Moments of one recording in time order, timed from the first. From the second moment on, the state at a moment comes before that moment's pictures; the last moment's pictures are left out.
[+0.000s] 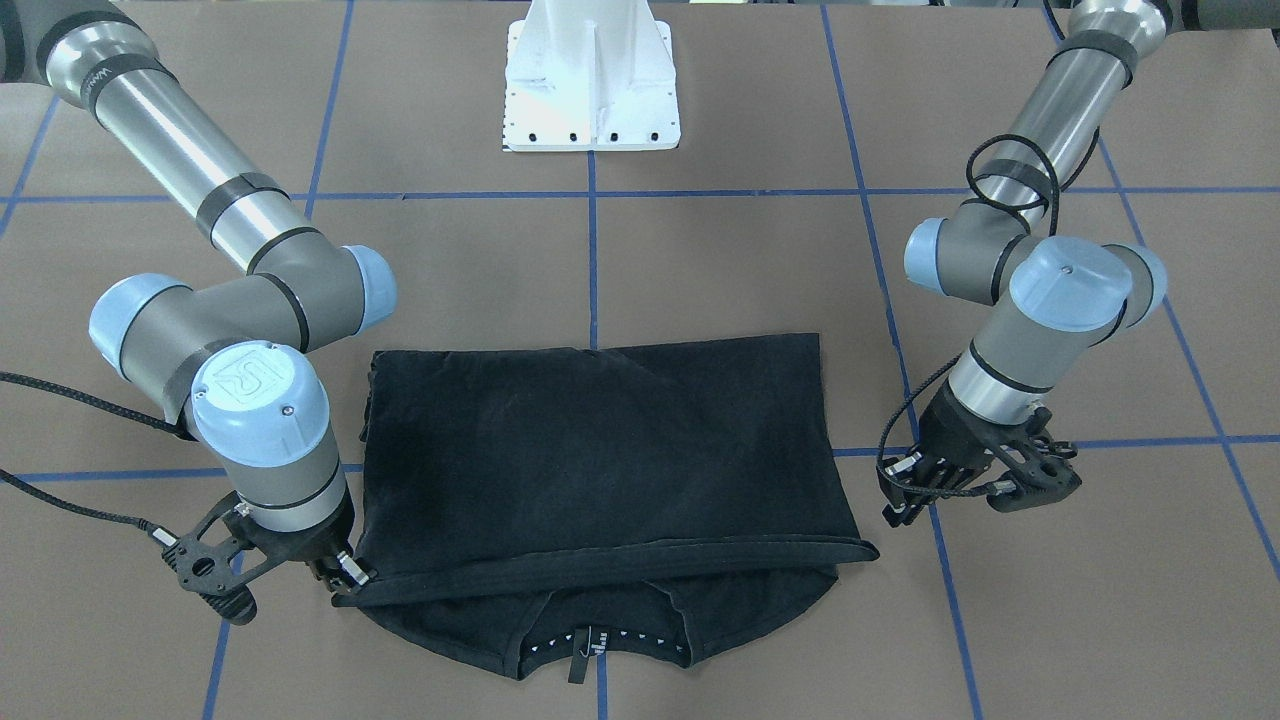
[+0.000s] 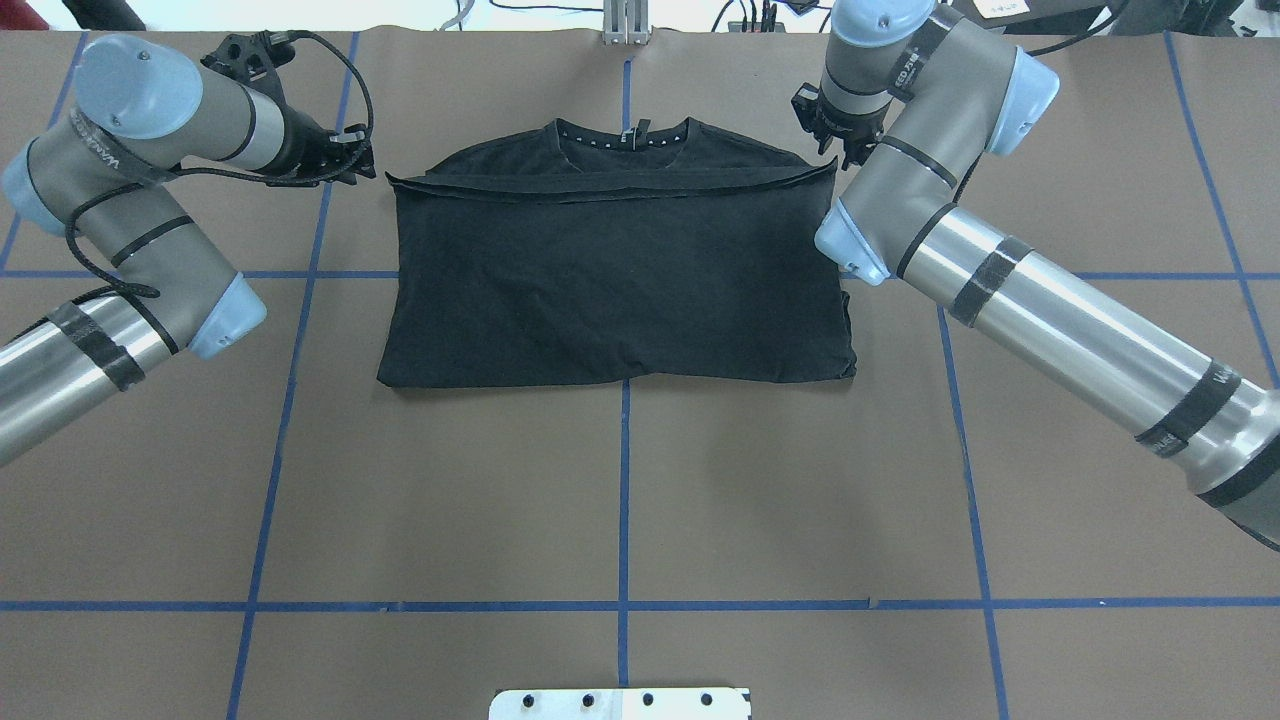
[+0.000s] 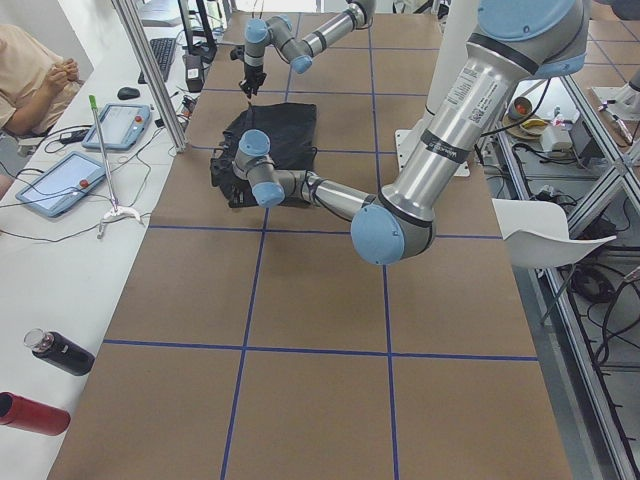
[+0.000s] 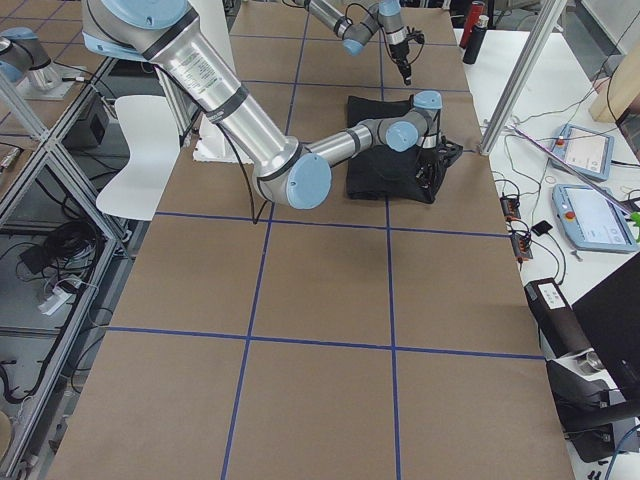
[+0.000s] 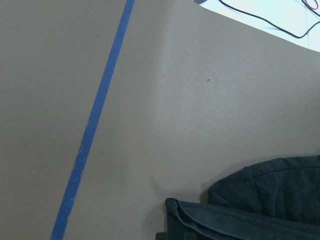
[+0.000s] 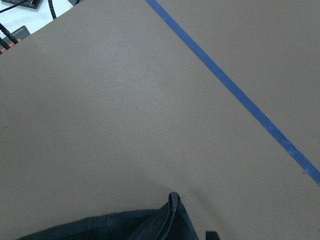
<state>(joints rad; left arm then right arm) -0.91 -2.12 -1.25 -2.36 -1.94 -1.29 0.88 -0.74 1.10 -1.34 1.85 1.56</state>
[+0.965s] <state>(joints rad) -0.92 -2.11 -1.26 -2.36 -1.94 -1.33 0.70 -1.18 1.74 -1.31 1.80 1.83</state>
